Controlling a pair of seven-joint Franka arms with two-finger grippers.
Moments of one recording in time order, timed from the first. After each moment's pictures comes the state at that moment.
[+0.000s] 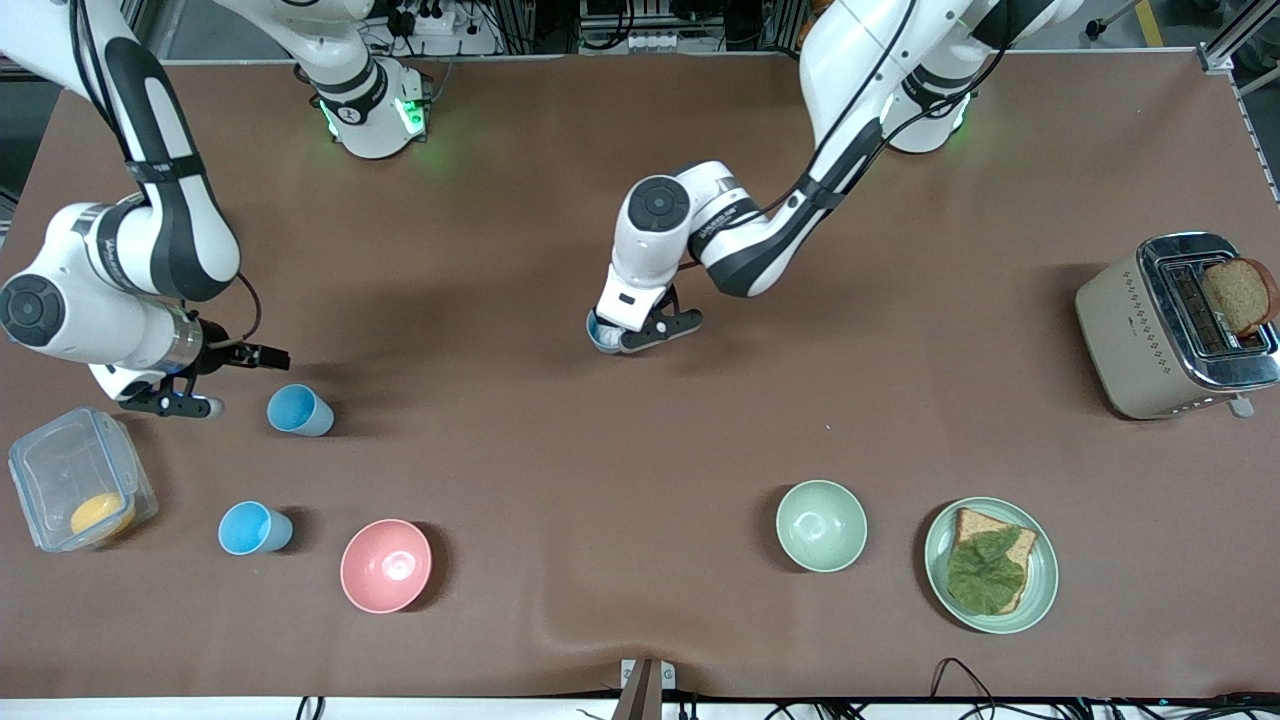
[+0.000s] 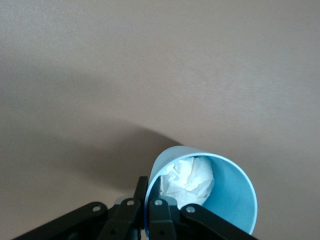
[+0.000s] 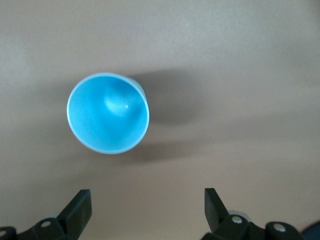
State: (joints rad) left arm -0.56 0.71 -0.38 -1.67 0.28 2.42 -1.41; right arm -0.14 0.29 0.03 -2.03 0.00 2.14 0.01
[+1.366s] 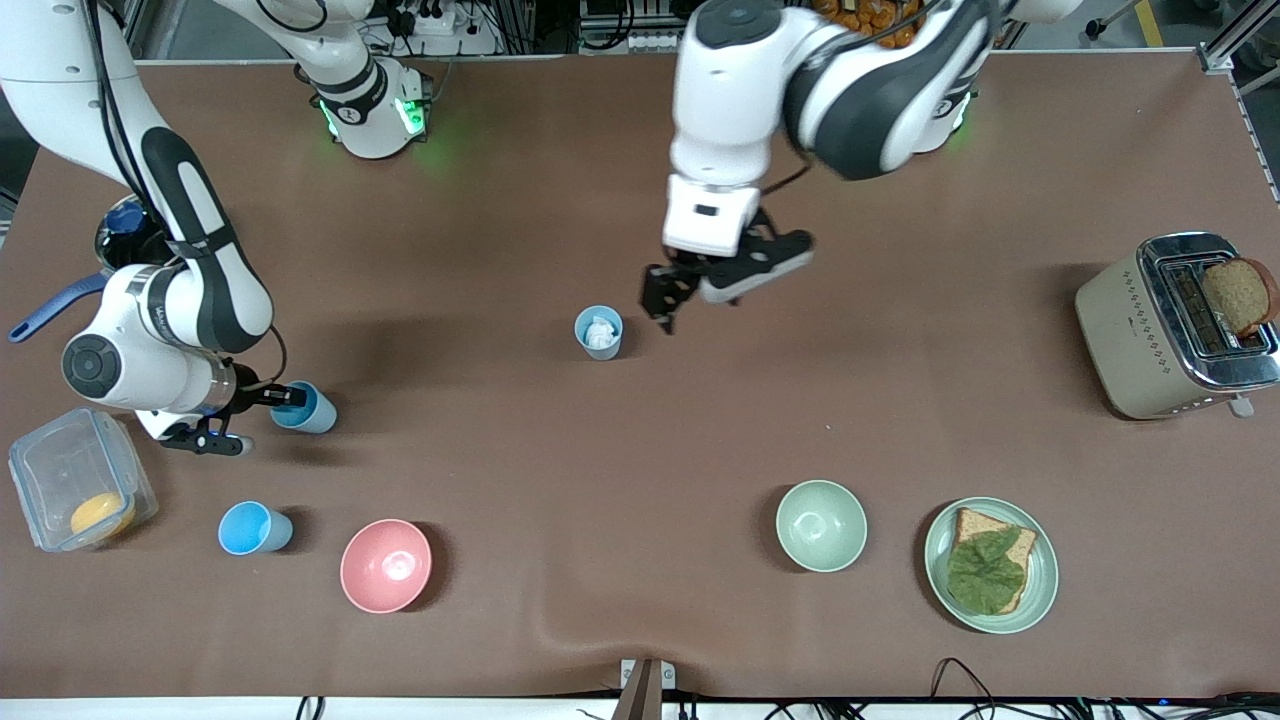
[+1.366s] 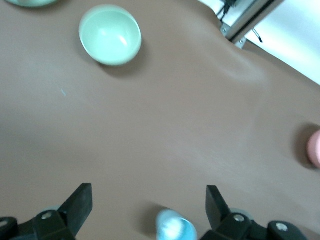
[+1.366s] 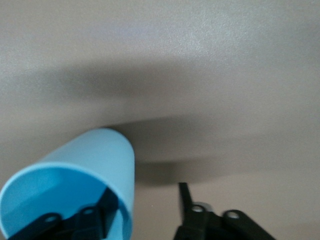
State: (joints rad) left arm -0.40 0.28 -0.38 -1.61 0.33 2.09 -1.36; right arm -0.15 0.50 0.03 -1.94 0.00 2.26 0.01
